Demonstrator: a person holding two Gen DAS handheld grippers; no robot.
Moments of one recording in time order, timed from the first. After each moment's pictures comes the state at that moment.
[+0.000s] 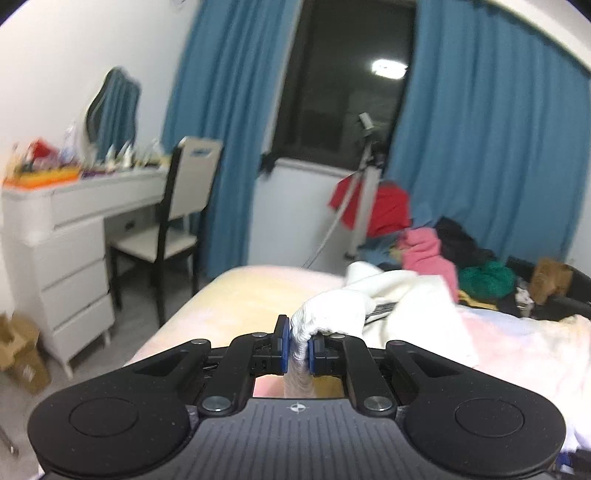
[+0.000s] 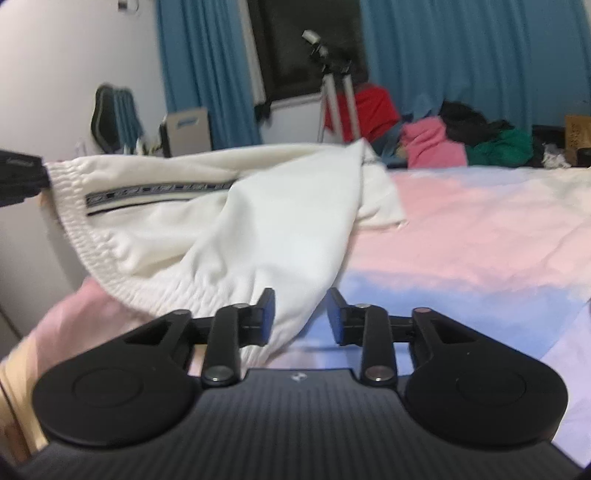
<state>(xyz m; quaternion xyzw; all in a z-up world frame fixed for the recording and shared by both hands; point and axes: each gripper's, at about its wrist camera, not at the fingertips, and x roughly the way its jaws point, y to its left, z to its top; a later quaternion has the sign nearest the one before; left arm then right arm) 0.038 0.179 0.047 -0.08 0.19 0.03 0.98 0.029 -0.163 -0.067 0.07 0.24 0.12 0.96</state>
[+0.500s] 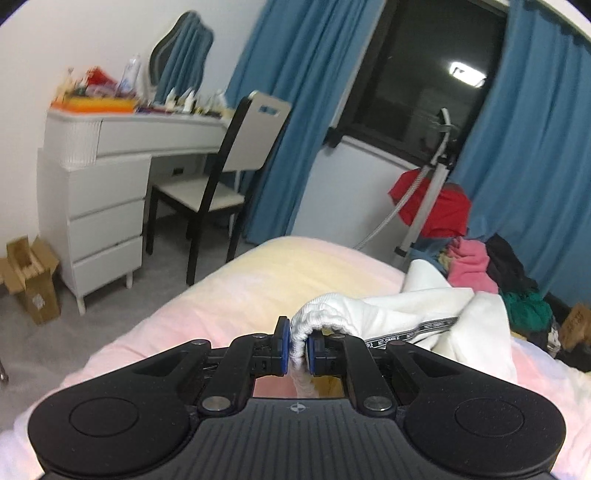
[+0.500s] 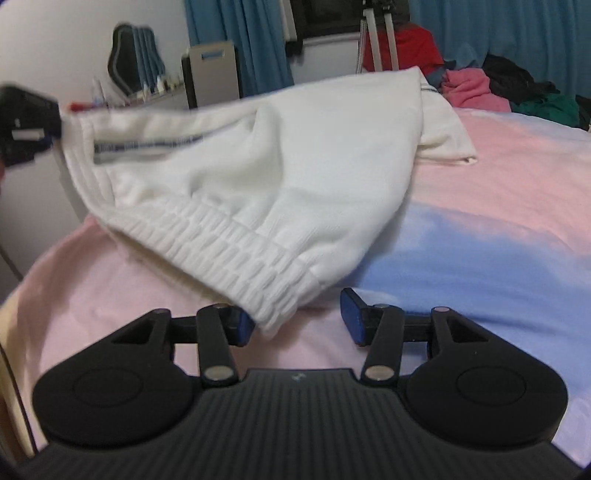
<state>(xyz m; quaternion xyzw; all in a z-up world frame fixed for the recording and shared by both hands) 0.087 0.246 0.008 -0.18 0.24 0.10 0.95 0.072 -0.116 -0.114 0.05 0.30 0.17 0.94</state>
